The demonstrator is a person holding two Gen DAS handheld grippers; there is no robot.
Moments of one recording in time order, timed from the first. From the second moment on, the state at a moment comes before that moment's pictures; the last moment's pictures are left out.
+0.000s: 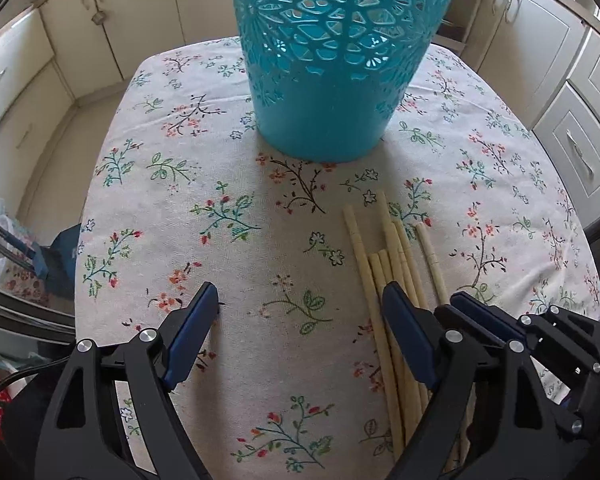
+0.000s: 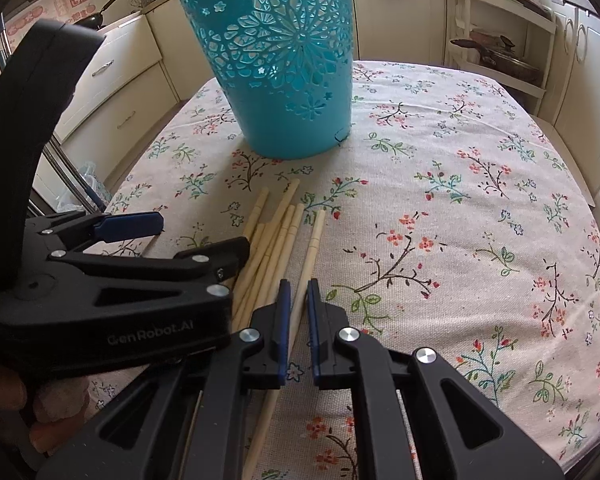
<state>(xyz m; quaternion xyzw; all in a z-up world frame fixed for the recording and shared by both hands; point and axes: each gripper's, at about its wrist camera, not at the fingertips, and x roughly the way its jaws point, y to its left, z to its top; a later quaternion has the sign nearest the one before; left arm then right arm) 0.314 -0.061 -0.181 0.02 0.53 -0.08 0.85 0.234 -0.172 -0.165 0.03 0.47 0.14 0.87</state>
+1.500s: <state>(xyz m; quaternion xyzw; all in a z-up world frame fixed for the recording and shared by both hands) 0.321 -0.069 -0.175 0.05 0.53 -0.12 0.84 0.232 -0.163 -0.166 -0.01 0.47 0.14 0.87</state>
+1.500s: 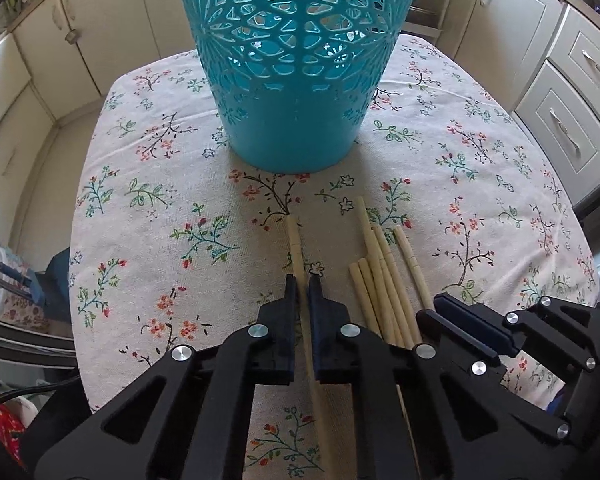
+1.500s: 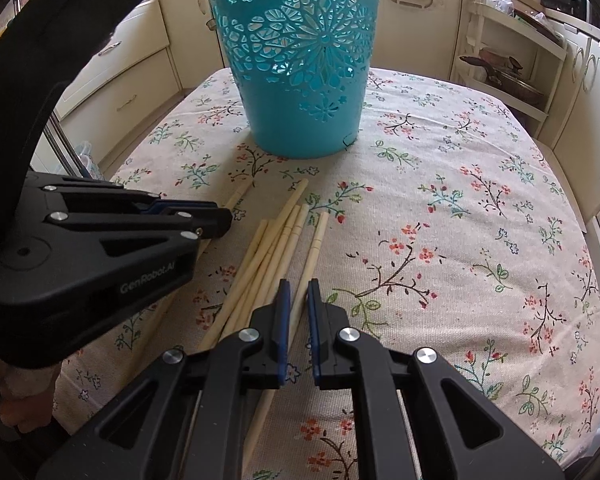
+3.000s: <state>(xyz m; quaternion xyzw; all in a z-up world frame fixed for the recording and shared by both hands) 0.428 -0.075 0.004 -0.04 0.26 -0.04 0.96 0.230 -0.168 -0.169 0.01 0.45 0.14 0.88</state>
